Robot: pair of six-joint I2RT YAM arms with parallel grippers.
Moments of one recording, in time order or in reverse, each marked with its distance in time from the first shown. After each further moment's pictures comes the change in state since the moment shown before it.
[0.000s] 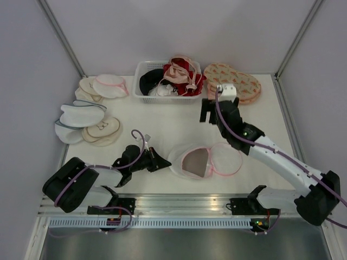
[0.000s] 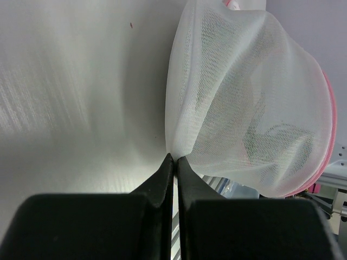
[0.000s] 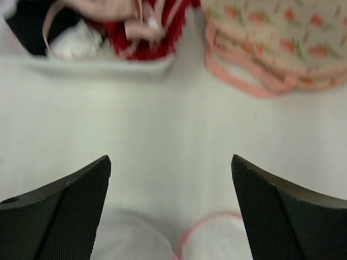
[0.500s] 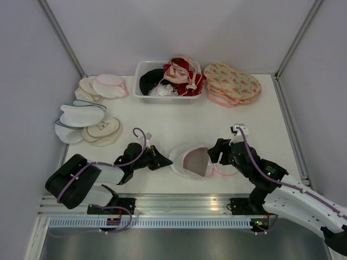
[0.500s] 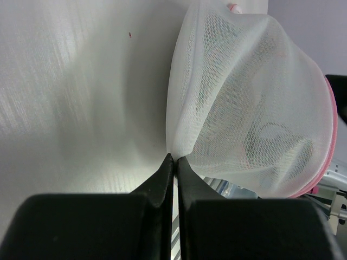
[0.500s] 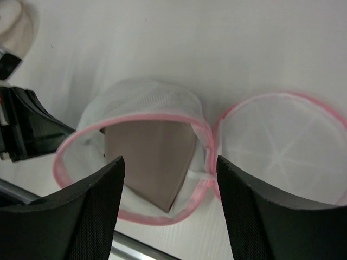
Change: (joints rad) left arm 0.000 0.048 0.046 -0.015 0.003 -0.003; right arm 0.225 -0.619 -0.531 -0.289 -0.128 0.348
